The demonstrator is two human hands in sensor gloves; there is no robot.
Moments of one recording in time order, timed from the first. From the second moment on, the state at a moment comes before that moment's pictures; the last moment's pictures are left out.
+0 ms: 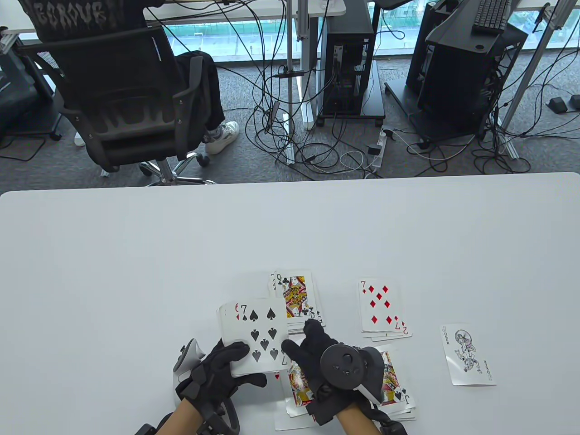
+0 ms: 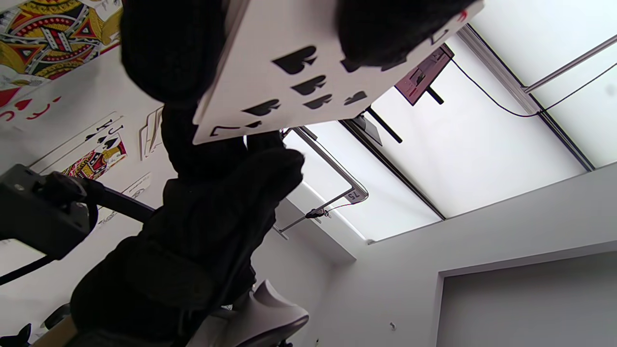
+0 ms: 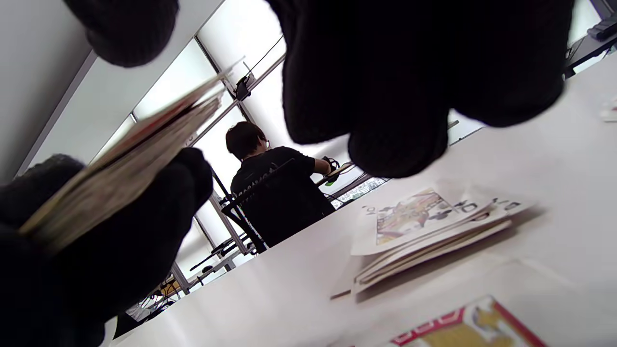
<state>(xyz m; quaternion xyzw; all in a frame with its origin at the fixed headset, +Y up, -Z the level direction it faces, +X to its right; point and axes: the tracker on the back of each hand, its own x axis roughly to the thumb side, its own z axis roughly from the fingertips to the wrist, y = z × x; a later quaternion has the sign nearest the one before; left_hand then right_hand) -0.187 -0.810 -0.246 -0.31 -0.10 0.85 0.41 0.050 -0.725 -0.234 0.16 -0.09 0.92 0.34</state>
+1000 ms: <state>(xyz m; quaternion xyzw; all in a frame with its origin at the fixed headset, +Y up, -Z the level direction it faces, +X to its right) -0.180 -0.815 -0.247 -0.33 -0.12 0.84 0.41 0.046 -0.733 -0.227 0.16 -0.14 0.89 0.41</state>
